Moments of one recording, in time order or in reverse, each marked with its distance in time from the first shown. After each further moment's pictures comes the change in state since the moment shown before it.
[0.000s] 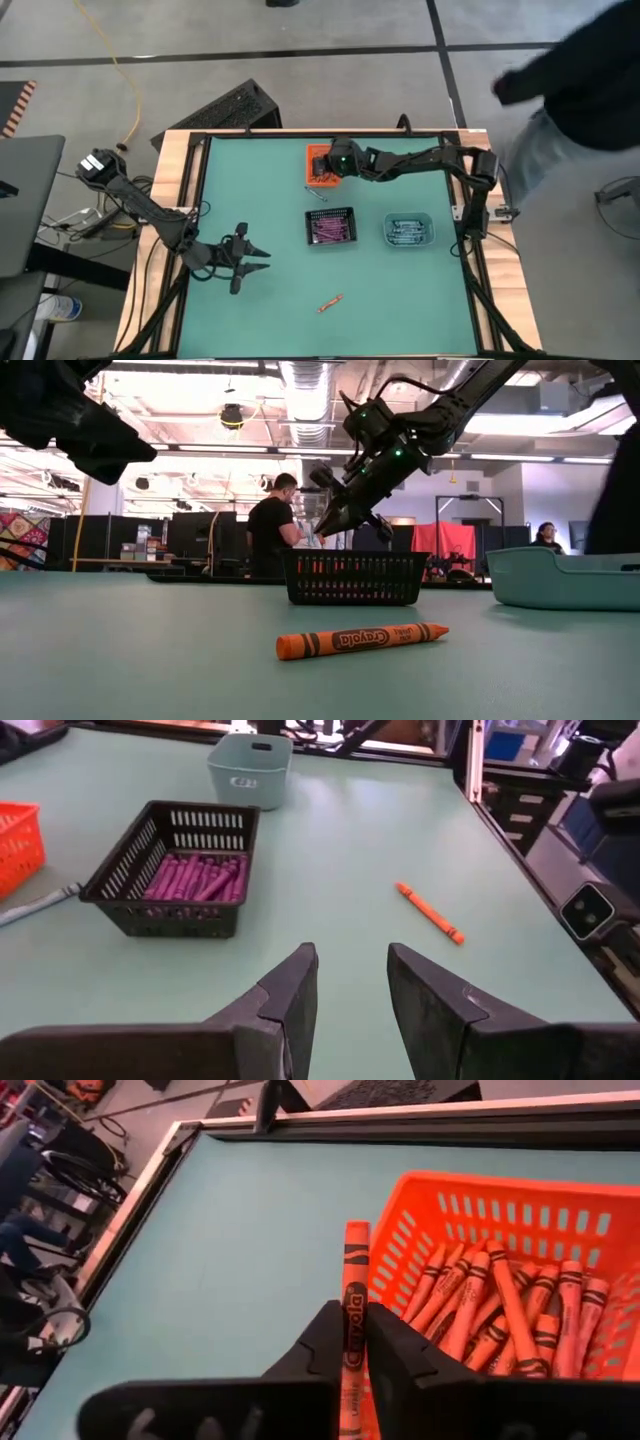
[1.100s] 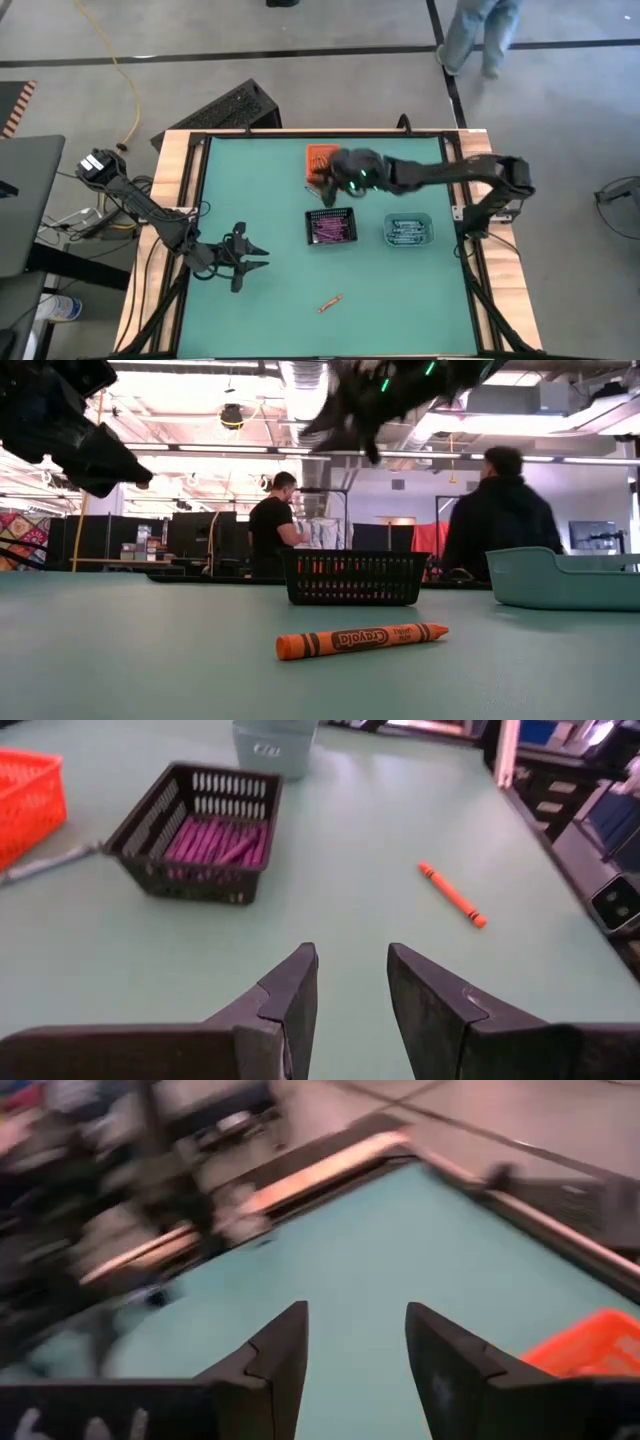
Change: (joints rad) left arm 0.000 0.000 0.001 -0.077 -0.024 -0.091; right arm 0.168 -0.230 -0.002 -0.013 -0.111 -0.475
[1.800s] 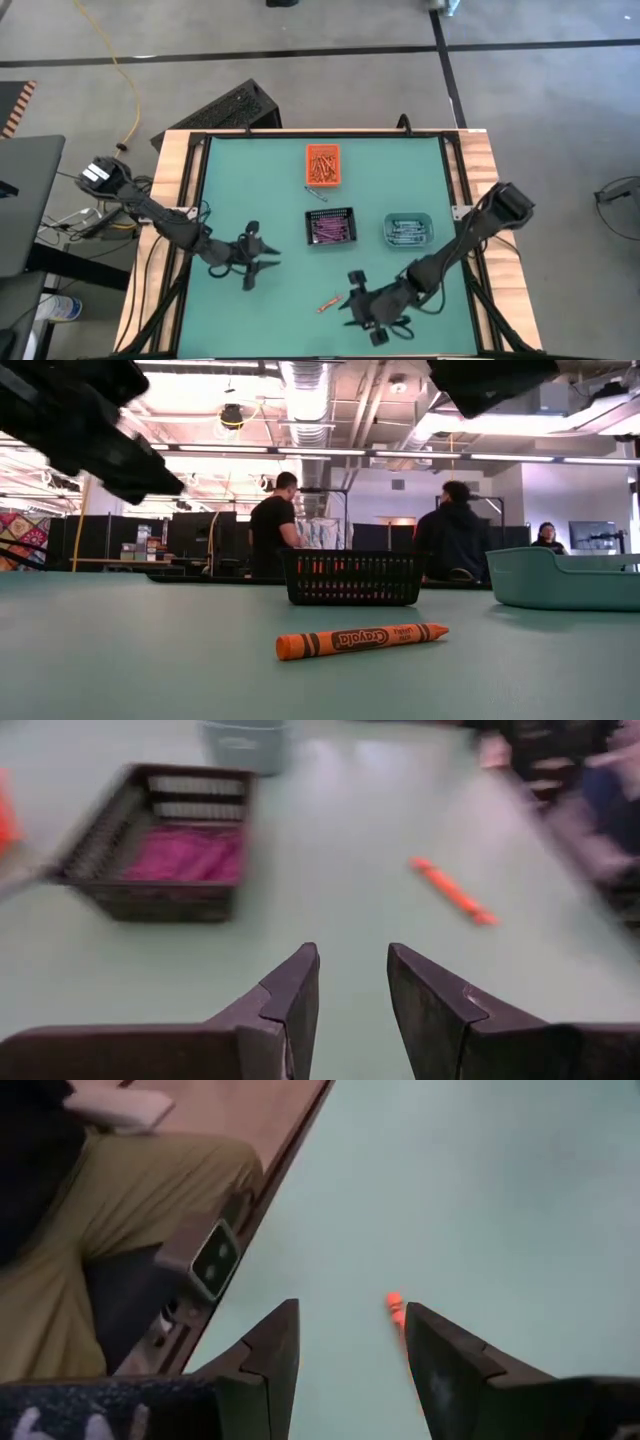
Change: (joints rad) left arm 0.130 0.149 0.028 0.142 0.177 0.096; right arm 0.812 0.089 -0.063 -0.145 0.155 -0.131
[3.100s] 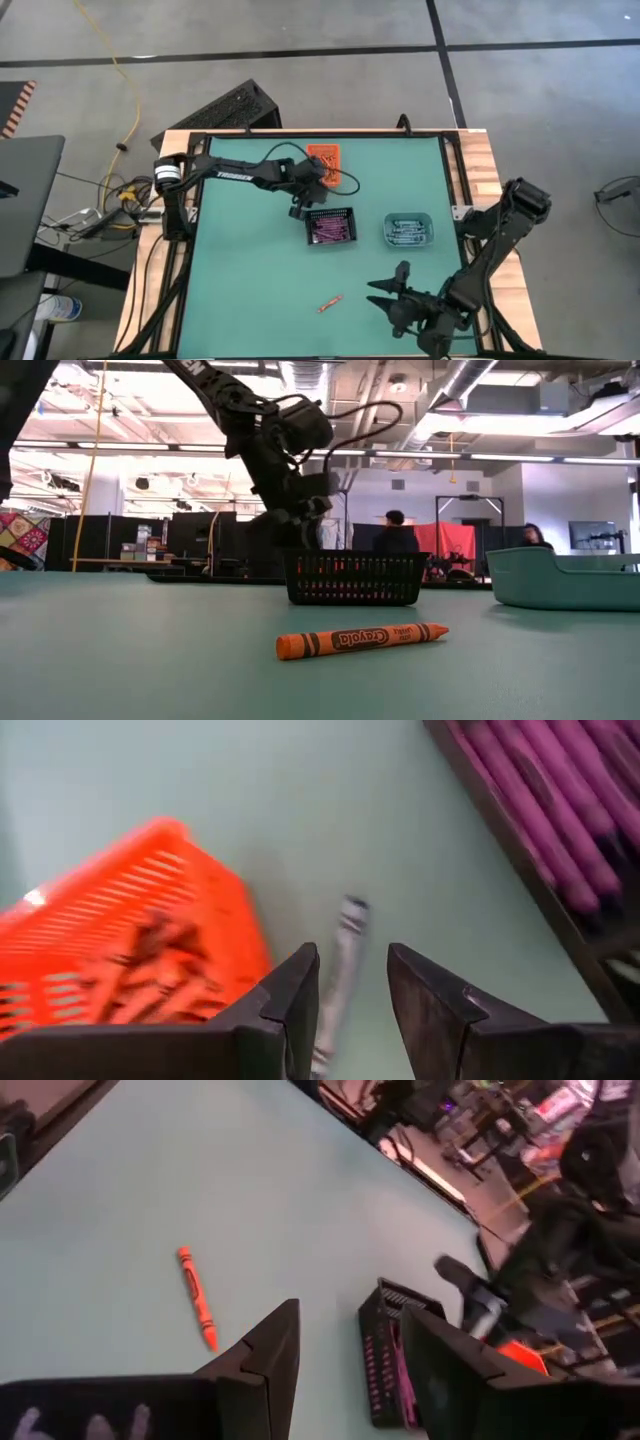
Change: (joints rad) left arm 0.818 0.653 0.873 -0.769 0.446 1.007; right arm 0.273 -0.096 0.016 -0.354 0.808 -0.097
